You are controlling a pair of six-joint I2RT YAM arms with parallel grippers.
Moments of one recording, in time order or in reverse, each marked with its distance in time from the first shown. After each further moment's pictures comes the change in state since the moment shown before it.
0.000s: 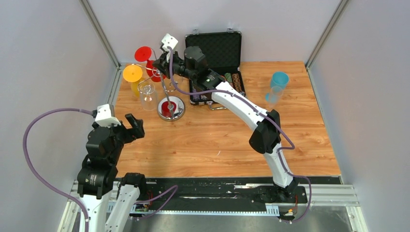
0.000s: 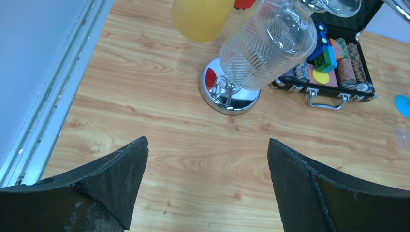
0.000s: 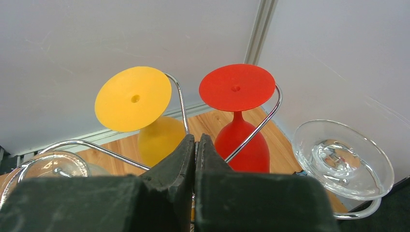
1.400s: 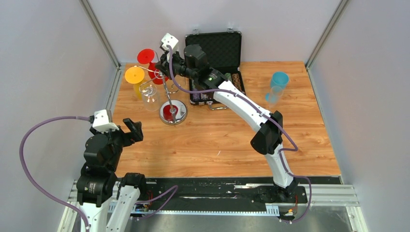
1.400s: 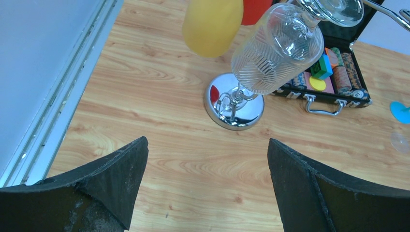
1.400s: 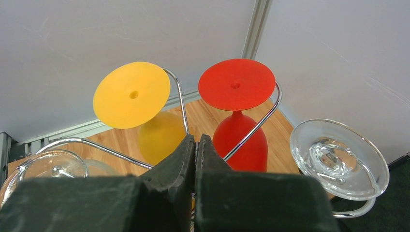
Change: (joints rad) left arm 0.000 -0.089 -0.022 0.002 -0.012 0.010; right arm 0.005 -0.033 0.031 -0.138 0.027 -0.004
